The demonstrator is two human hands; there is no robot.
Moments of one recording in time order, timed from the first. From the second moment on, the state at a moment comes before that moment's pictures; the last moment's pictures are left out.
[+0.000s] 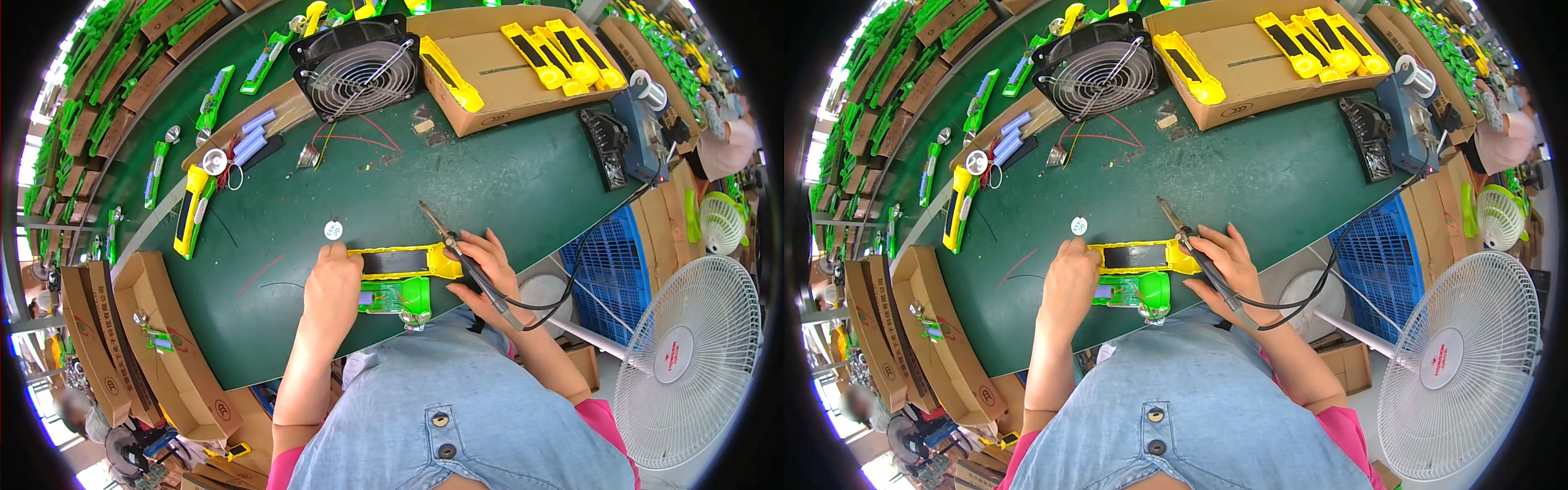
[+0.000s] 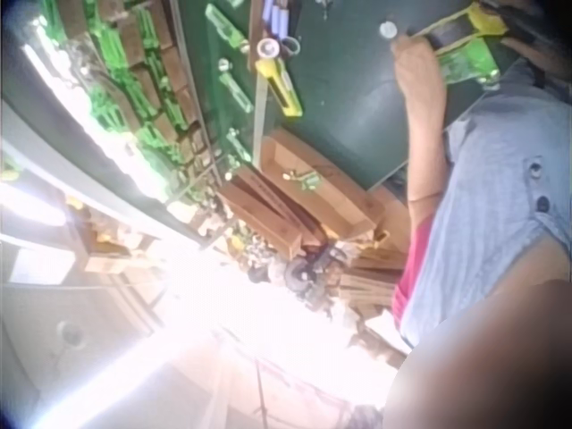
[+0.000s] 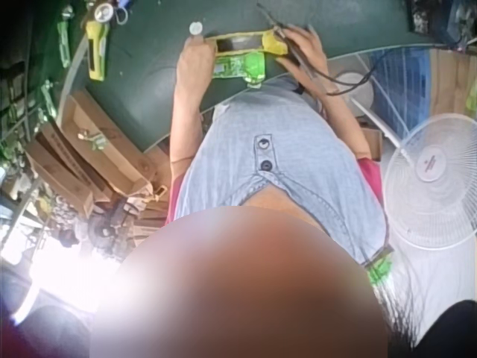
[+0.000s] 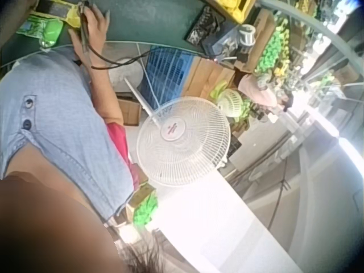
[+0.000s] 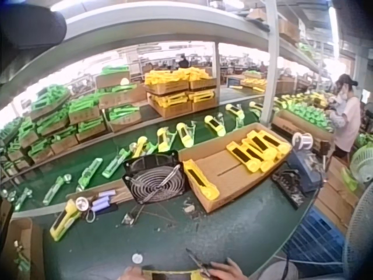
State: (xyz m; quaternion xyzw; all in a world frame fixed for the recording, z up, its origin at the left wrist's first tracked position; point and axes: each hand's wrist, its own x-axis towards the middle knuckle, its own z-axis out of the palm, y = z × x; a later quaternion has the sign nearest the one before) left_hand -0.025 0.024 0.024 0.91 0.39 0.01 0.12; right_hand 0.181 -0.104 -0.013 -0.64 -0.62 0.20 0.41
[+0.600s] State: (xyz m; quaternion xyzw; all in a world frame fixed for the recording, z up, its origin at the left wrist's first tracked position) left_hand -0.011 0.006 0.031 0.95 0.18 0.11 0.24; right_hand 0.182 -0.098 -0.013 -0.62 -0.62 0.20 0.44
